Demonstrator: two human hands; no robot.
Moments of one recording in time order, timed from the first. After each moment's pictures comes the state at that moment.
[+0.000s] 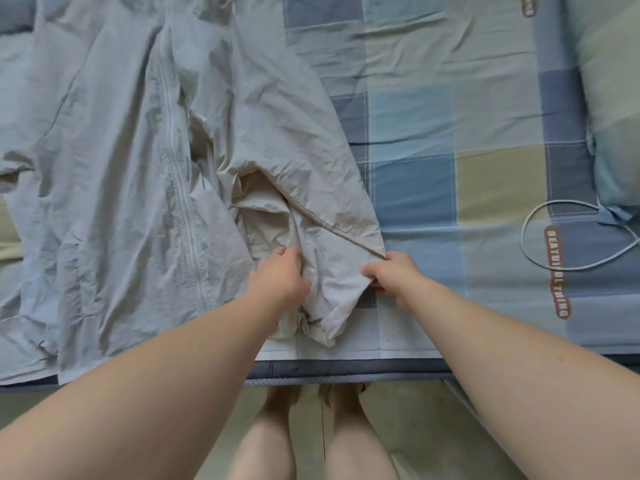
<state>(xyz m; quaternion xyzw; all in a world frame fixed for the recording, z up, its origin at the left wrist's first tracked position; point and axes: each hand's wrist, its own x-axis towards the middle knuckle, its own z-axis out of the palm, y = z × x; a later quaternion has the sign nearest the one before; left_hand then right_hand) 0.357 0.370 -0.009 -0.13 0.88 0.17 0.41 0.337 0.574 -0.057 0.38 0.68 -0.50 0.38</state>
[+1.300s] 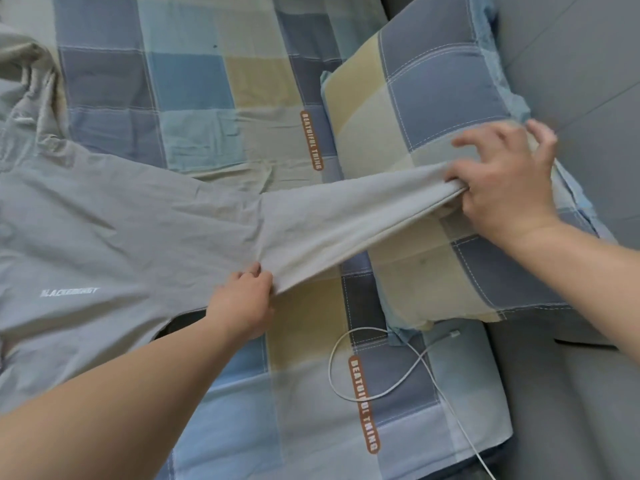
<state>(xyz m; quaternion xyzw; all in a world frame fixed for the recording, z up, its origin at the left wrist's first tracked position) 0.127 0.618 -0.008 0.10 0.94 0.15 0.31 0.047 0.940 0.184 -0.18 0.96 0.14 -0.15</state>
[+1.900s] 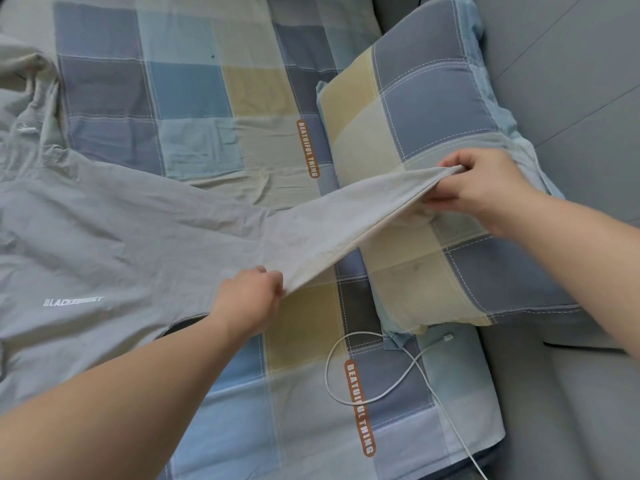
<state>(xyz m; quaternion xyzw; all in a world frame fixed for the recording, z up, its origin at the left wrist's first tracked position) 0.117 0.625 0.007 0.11 0.94 0.21 0.24 0.026 0.908 0.206 0.21 0.87 -0.42 0.11</state>
